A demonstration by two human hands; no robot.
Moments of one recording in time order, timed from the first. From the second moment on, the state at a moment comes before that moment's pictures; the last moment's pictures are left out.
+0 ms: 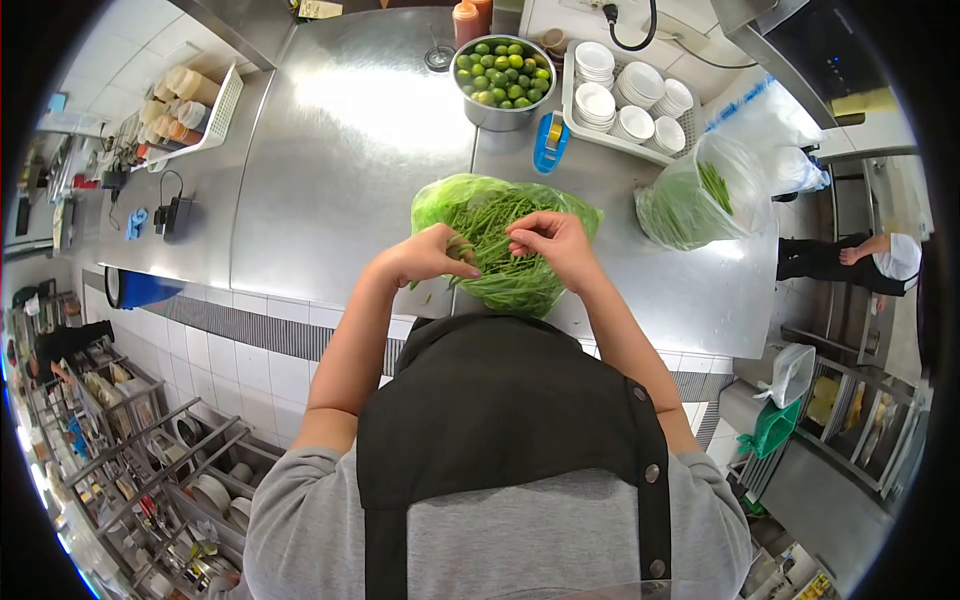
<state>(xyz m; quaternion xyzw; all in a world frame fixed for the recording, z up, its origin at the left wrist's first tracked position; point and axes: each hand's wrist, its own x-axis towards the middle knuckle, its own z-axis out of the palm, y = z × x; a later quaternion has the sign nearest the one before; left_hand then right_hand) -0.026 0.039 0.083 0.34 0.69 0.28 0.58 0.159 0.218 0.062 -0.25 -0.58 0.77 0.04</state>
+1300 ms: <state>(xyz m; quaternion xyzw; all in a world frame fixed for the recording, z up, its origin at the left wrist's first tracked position) 0.007 0.095 0.096 0.06 0.54 0.77 0.33 0.146 0.211 0.113 -0.20 -0.78 0.59 0.12</state>
